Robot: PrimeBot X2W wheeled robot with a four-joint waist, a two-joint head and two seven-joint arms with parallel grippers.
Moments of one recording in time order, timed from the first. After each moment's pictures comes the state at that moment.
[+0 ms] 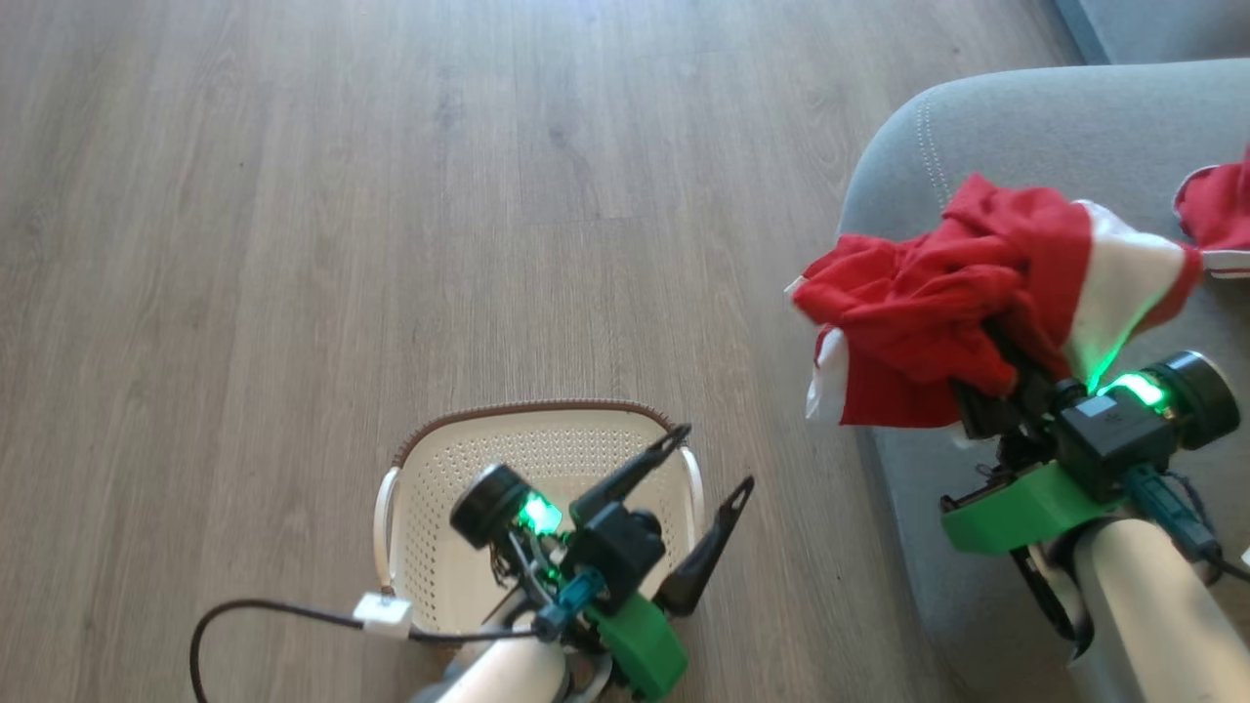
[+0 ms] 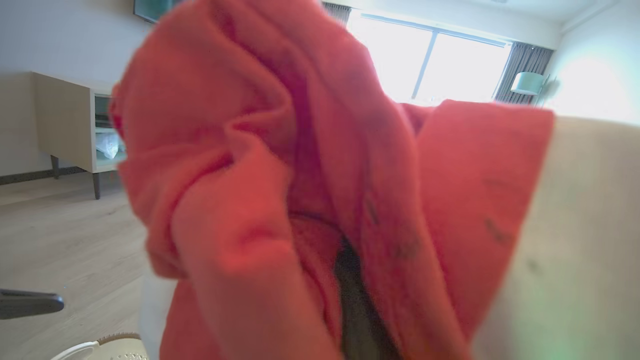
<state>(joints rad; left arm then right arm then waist) -0.27 0.05 -0.71 0.27 -0.10 0.01 -0.26 -0.18 -0.24 0.18 0.02 0.05 0.13 -0.26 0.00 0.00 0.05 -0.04</state>
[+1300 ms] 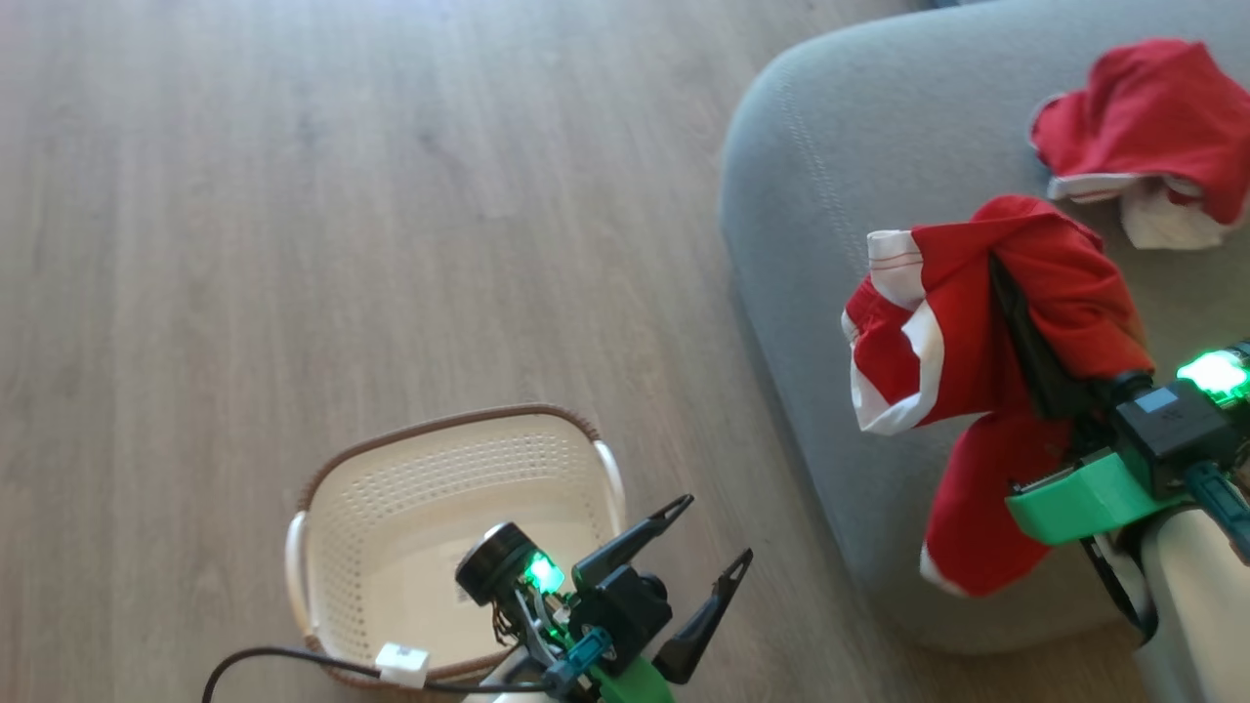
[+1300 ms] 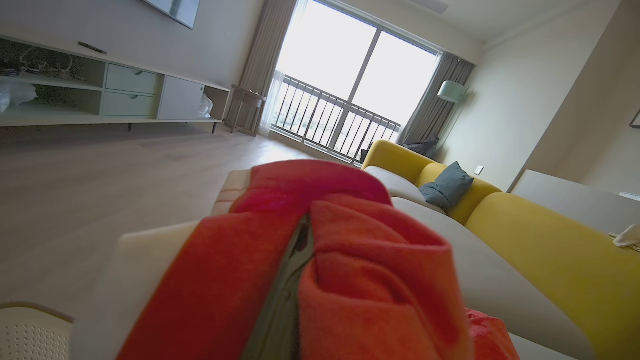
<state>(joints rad) -0.18 0.05 -0.72 0.30 -0.03 -0.03 -0.26 -0.17 -0.32 0.12 -0.03 -0.01 0.13 -0.26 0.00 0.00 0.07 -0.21</state>
